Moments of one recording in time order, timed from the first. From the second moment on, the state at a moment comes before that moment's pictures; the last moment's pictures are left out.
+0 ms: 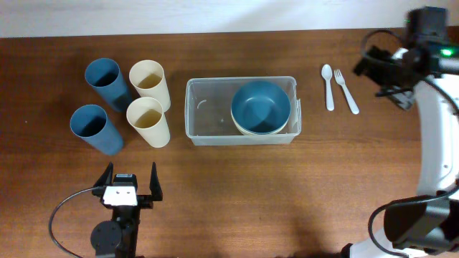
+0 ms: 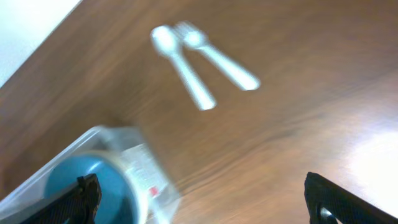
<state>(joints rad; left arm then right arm) 0.07 0.01 0.02 -0.08 0.07 0.06 -0.18 1.76 1.89 -1.24 -0.03 0.52</state>
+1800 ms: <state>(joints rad) 0.07 0.55 0.75 -0.33 0.54 0.19 -0.35 1.77 1.55 -1.06 0.07 0.51</state>
